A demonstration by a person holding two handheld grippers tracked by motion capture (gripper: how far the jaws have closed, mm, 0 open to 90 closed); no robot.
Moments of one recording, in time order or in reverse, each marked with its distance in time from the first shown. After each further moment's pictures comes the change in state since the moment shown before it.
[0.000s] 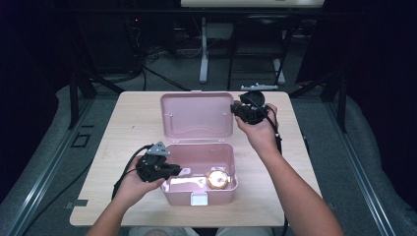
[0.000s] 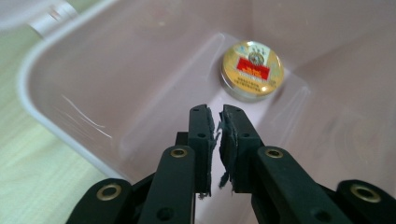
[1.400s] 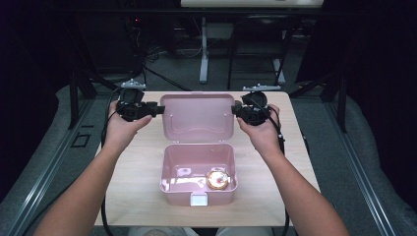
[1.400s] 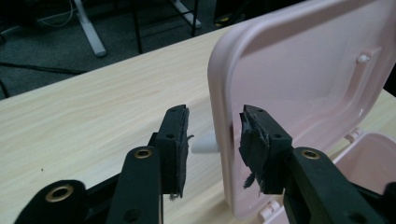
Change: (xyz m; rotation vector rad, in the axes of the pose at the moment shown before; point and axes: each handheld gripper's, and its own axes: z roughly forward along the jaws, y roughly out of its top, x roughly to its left) left arm 0.089 0.101 -0.063 -0.207 0.274 -0.195; right arm -0.001 -0.001 -0.007 0.007 0.021 -0.011
